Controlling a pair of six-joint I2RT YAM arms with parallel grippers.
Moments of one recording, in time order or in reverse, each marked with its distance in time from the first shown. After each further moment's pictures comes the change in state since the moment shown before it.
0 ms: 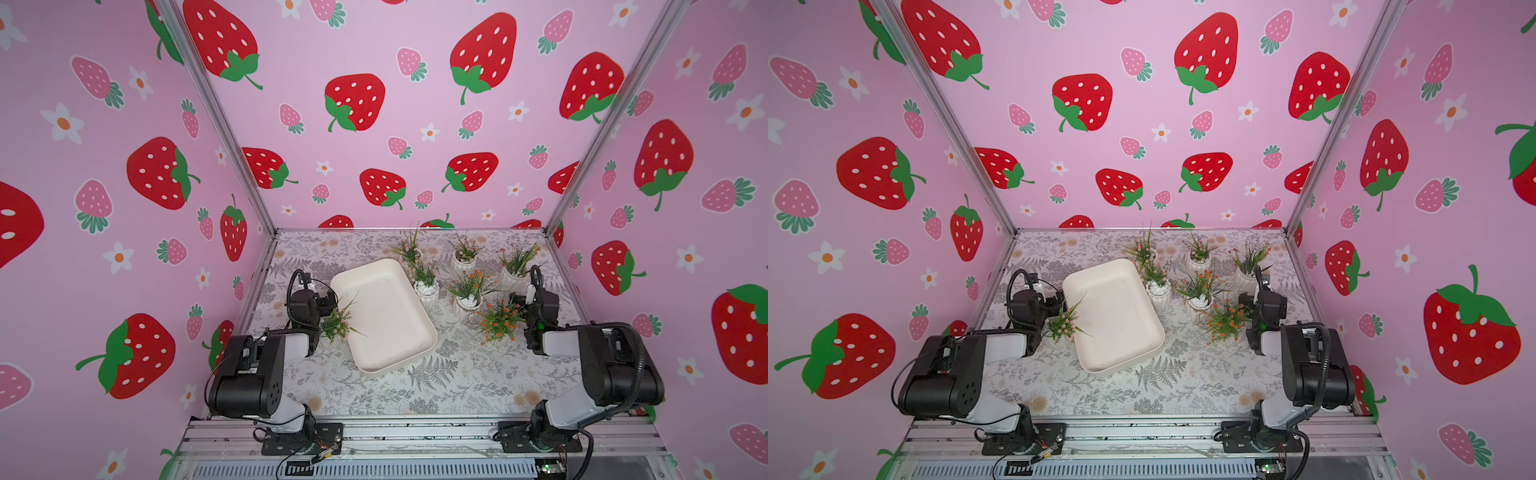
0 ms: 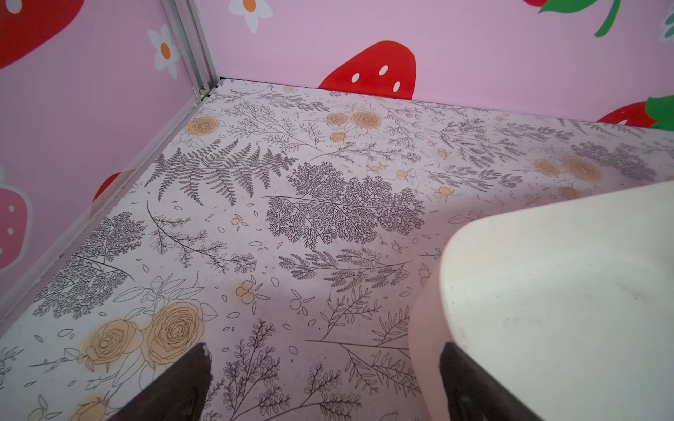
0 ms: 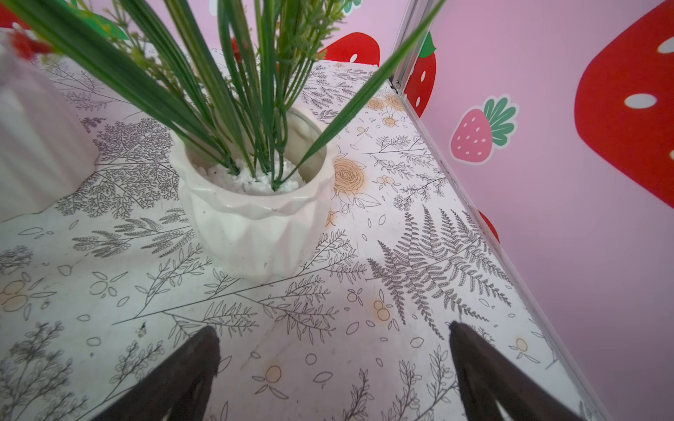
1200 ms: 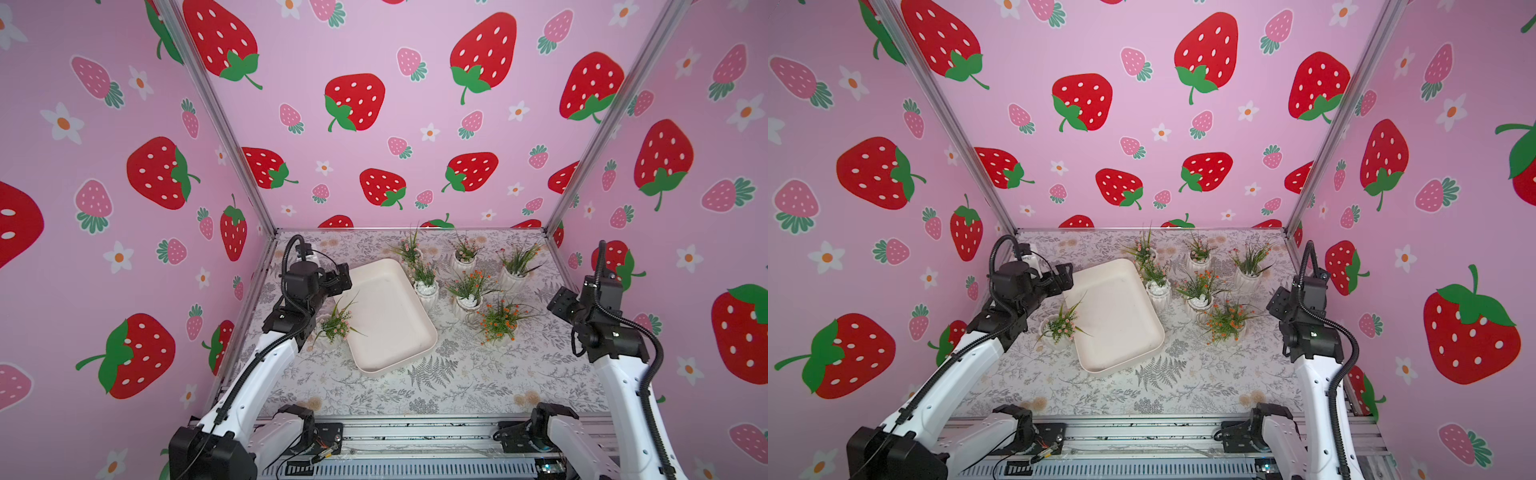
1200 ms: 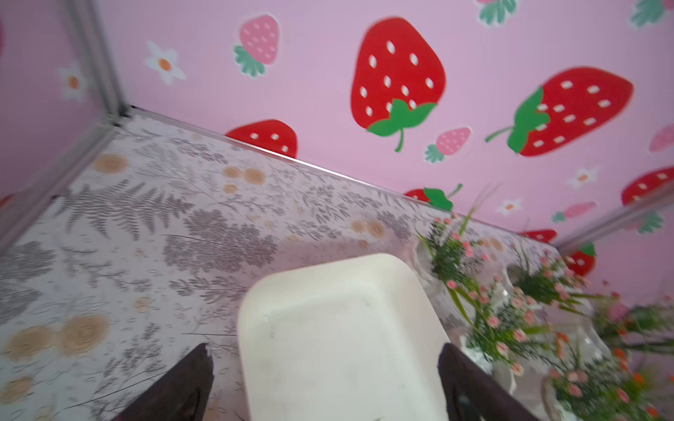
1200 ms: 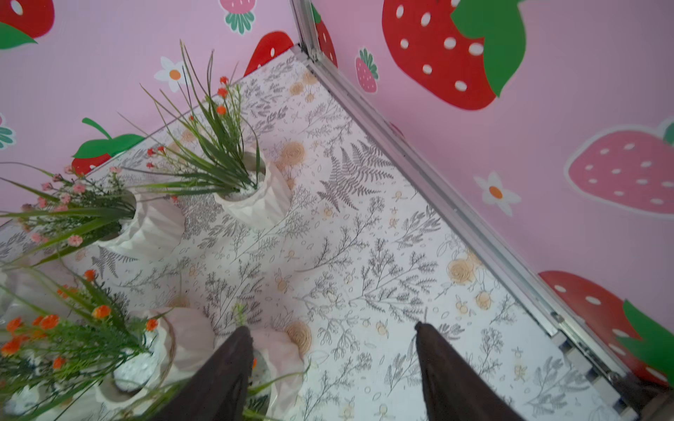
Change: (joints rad) left arm -0.219 -0.406 0.423 -0.822 0.152 -0.333; right arm -0.090 -0.706 0.498 -1.505 -0.034 0.499
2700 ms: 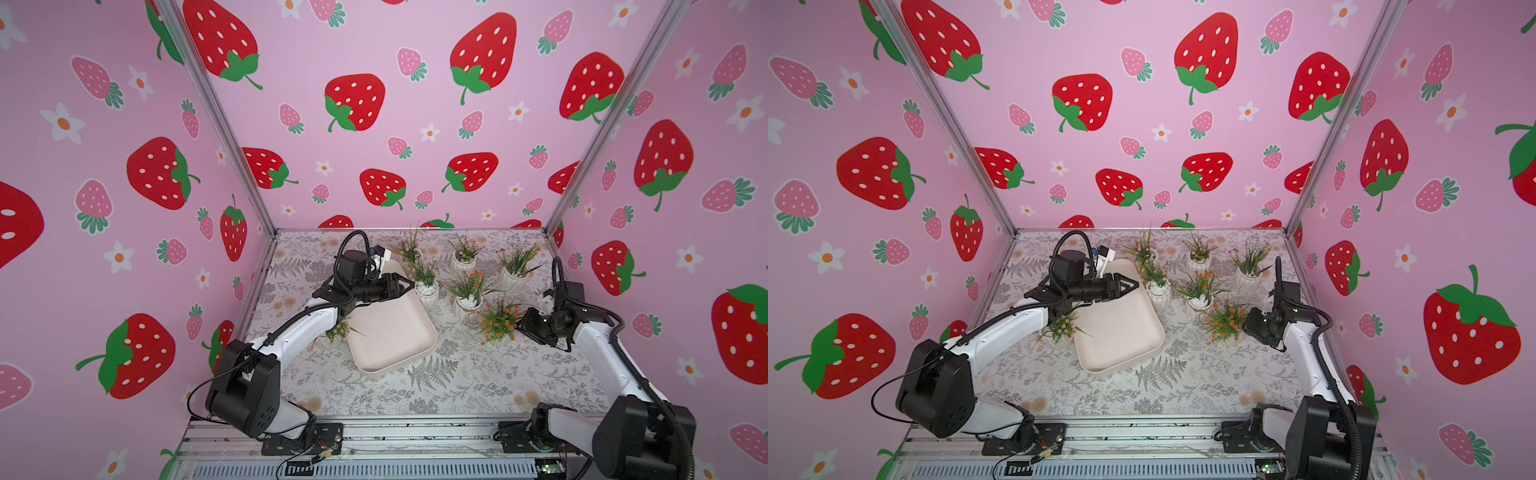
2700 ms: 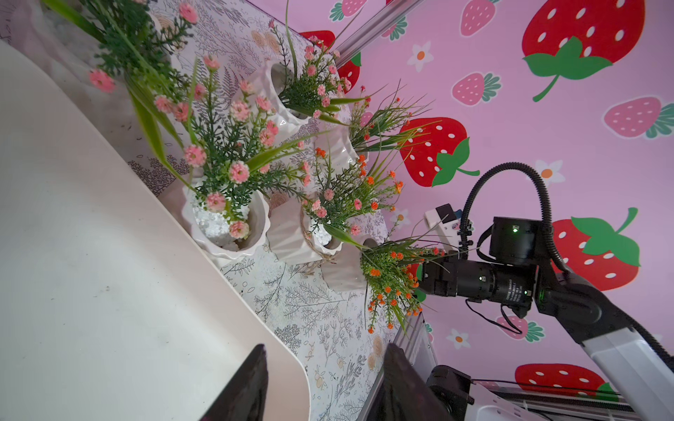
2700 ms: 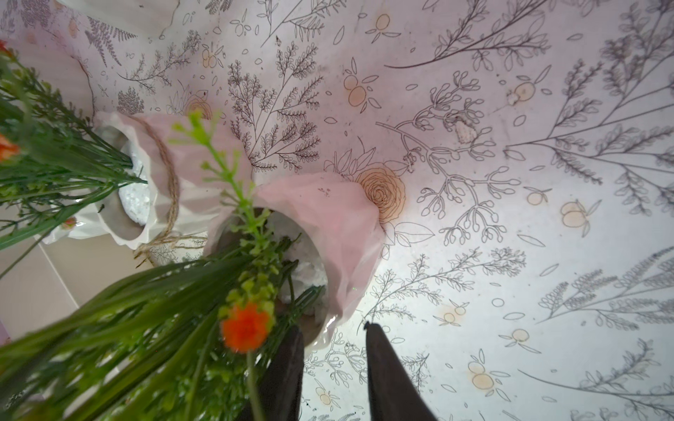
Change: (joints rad) left arm -0.214 0.343 0.129 0.133 0.630 -0.251; right arm -0.016 0.319 -0.132 0.000 -0.504 -0.035
